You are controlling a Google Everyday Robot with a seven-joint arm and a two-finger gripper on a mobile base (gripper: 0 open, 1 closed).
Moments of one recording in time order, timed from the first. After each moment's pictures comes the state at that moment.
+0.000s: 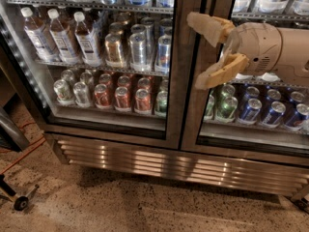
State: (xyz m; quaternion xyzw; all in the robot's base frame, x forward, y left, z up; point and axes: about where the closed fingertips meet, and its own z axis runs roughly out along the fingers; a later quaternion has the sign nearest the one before) arm 0.488 -0.074 1.028 -0.50 0.46 0.47 0.56
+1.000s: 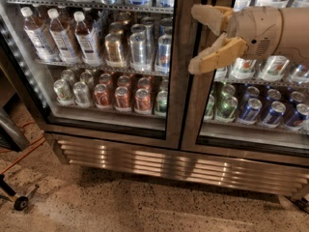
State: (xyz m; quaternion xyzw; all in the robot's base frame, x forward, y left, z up) arm 0.514 -0.076 1.033 -0.50 0.53 0.41 0.54
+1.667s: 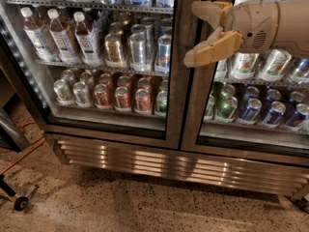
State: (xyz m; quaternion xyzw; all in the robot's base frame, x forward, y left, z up) arm 0.532 -0.076 1.035 -0.50 0.56 0.39 0.54
